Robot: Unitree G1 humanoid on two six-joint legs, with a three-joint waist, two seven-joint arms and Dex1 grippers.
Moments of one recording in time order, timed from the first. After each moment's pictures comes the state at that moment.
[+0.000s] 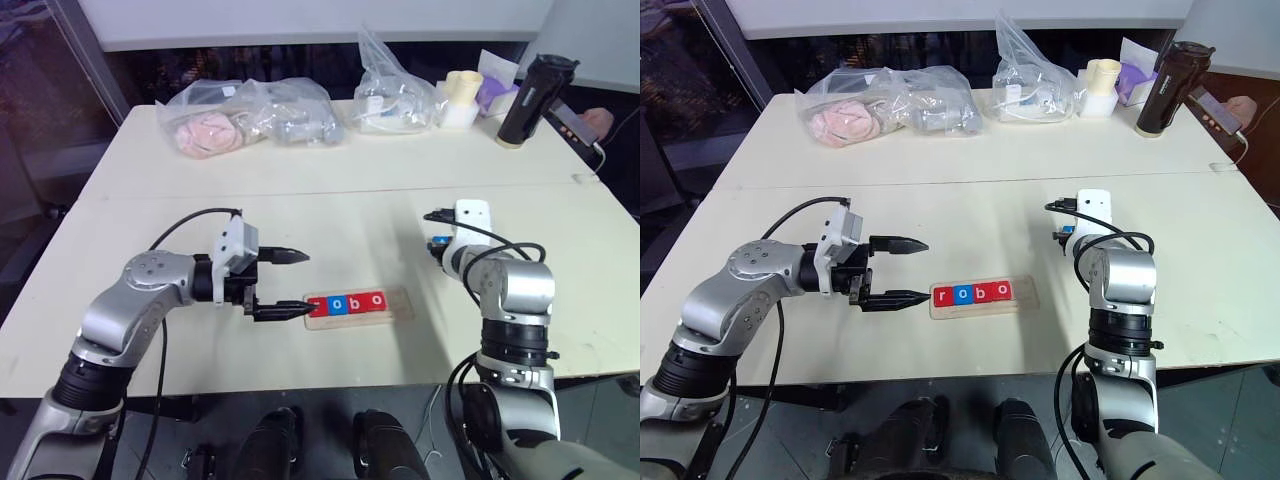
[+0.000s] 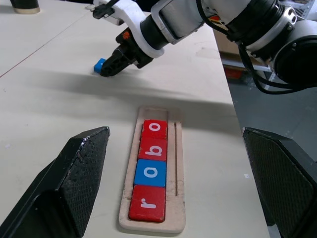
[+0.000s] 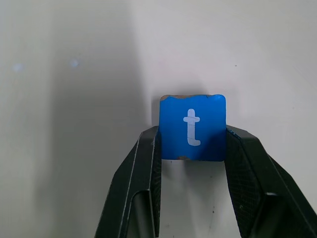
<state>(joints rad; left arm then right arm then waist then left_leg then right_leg) -0.40 0.66 -0.09 -0.28 -0.57 0.51 -1.13 -0.59 -0.25 -0.24 -0.11 0.05 1.30 0.04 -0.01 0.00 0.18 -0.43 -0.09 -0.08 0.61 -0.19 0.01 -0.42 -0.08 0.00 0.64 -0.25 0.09</state>
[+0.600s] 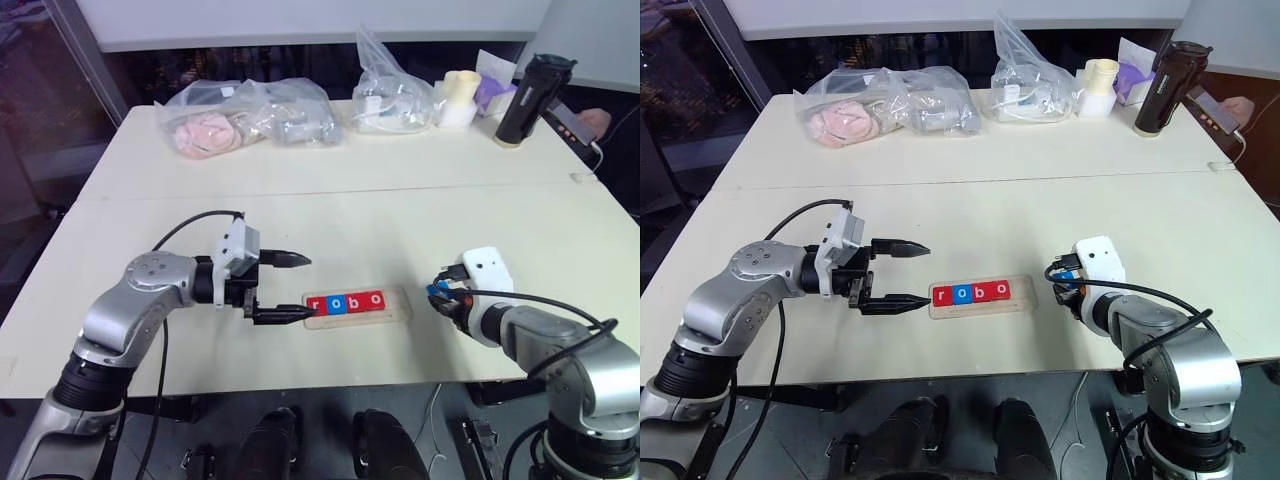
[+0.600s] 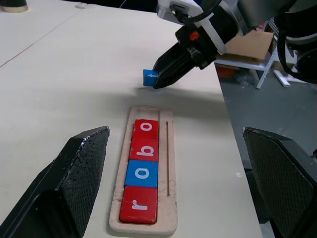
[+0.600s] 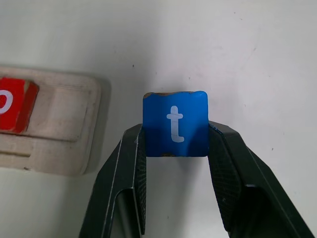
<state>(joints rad) -0.40 0.66 -0.10 -0.27 -0.57 0.51 -1.16 -0.21 -0.44 -0.24 -0.76 0.34 1.61 0.23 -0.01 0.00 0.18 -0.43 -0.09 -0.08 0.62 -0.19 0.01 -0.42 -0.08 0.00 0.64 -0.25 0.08</state>
